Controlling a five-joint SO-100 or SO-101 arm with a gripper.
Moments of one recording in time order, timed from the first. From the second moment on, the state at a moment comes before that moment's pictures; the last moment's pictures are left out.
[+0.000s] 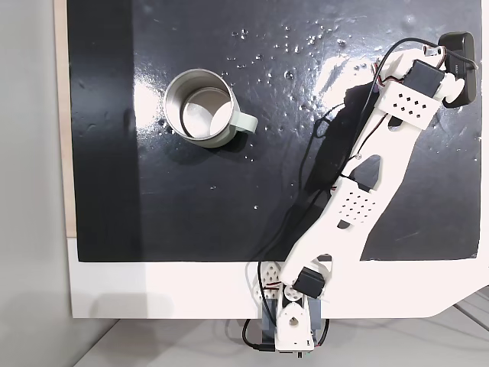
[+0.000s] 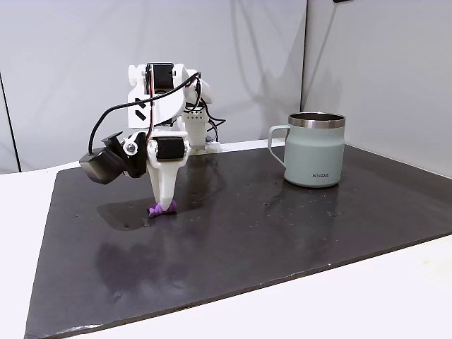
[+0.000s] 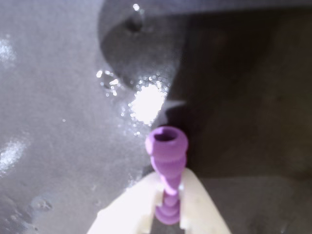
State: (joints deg) arm 23.6 18.5 1.1 93.1 -33.0
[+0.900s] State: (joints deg) arm 1.7 66.5 24.8 103.8 -17.8
